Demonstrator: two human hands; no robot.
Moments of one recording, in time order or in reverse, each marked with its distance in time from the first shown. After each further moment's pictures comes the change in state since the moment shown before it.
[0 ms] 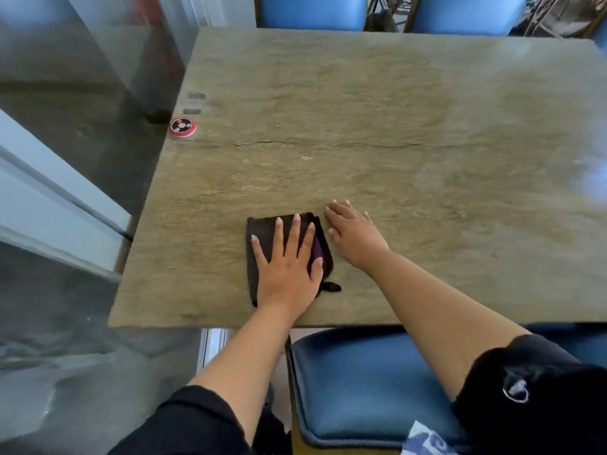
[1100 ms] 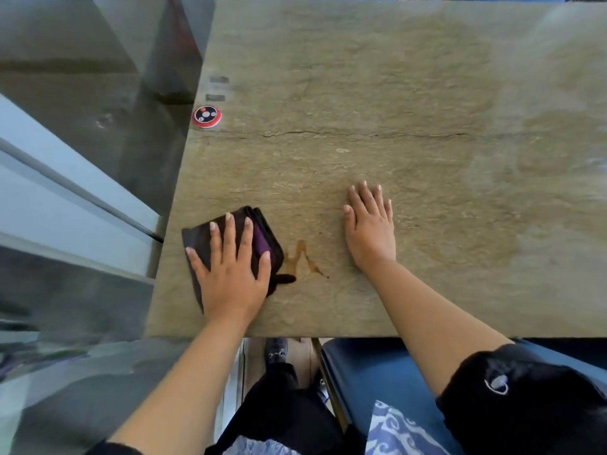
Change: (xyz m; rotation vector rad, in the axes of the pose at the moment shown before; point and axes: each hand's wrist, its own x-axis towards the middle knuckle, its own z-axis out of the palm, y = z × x) left_hand -0.011 -0.134 -0.007 -0.077 0.039 -0.285; right_hand 0.036 -0.047 0.036 0.137 0.282 0.199
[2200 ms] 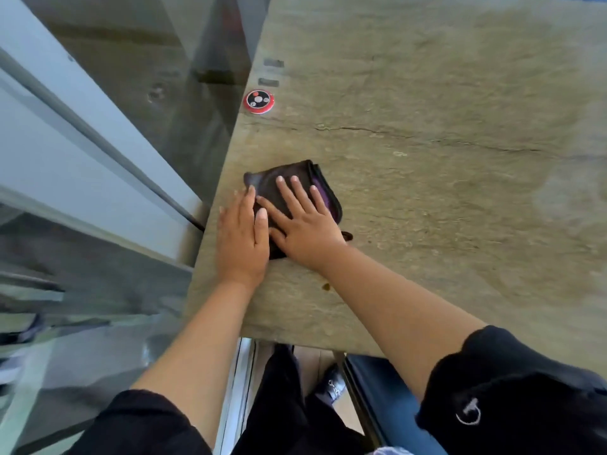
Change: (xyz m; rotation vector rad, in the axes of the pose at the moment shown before) left_hand 0.059 -0.045 -0.005 -0.537 0.257 -0.029; right_hand 0.014 -0.137 0.063 -0.405 -0.306 -0.615
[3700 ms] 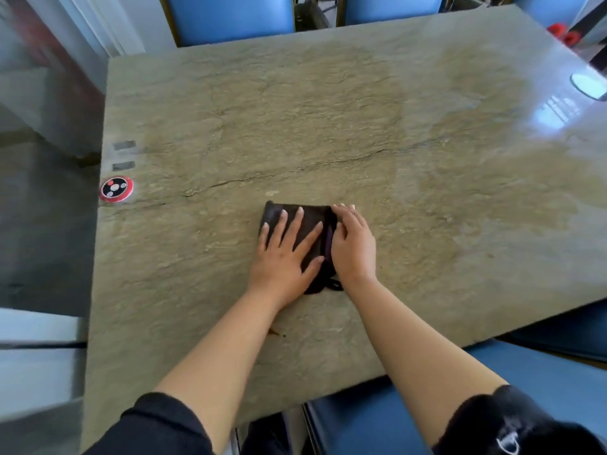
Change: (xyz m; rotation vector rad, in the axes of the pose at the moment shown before) left_hand 0.019 0.162 0.120 0.470 -0.572 0.684; right_hand -0.114 0.160 -0.010 0.809 0.810 0.894
